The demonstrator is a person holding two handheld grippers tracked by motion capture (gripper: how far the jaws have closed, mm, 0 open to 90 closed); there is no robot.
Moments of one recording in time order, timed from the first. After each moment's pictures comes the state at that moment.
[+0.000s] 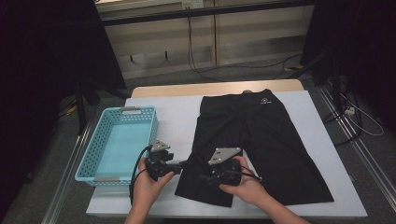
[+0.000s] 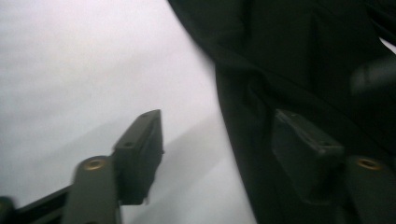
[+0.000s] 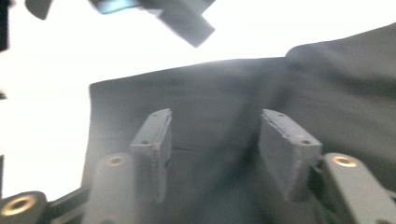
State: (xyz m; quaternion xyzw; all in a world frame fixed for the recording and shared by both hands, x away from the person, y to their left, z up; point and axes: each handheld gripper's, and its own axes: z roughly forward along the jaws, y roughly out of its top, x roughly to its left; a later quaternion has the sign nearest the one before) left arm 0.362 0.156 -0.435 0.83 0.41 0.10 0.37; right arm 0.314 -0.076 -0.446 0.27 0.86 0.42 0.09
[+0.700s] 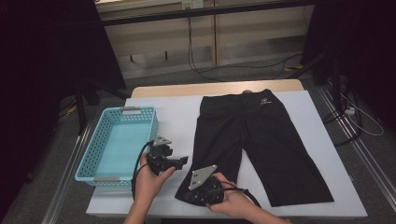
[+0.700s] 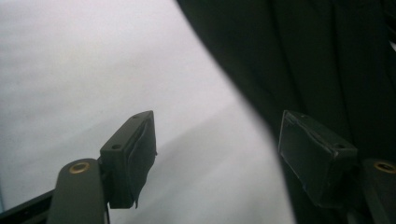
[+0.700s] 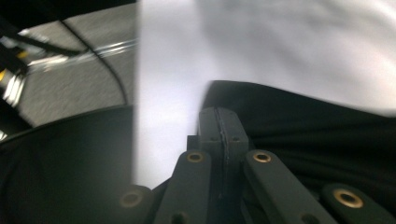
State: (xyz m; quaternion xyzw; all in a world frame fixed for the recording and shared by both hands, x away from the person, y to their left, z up) left arm 0.371 0.154 -0.434 0.82 0.43 0.10 0.37; right arm 0.281 -0.028 -0.457 0.14 0.90 0.41 0.01
